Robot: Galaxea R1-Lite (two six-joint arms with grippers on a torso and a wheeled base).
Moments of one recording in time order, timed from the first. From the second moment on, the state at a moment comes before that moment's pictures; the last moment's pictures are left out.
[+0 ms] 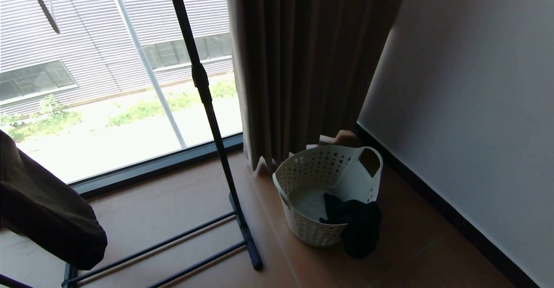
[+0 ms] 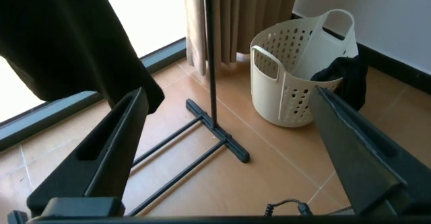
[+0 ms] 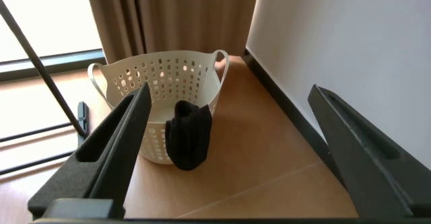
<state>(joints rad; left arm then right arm) -0.01 0.01 0.00 0.00 -0.25 0.09 0.01 0.01 0.00 -0.05 0.01 -0.03</state>
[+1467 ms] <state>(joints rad) -0.01 0.01 0.00 0.00 -0.24 0.09 0.01 0.01 0.00 -0.05 0.02 -0.03</state>
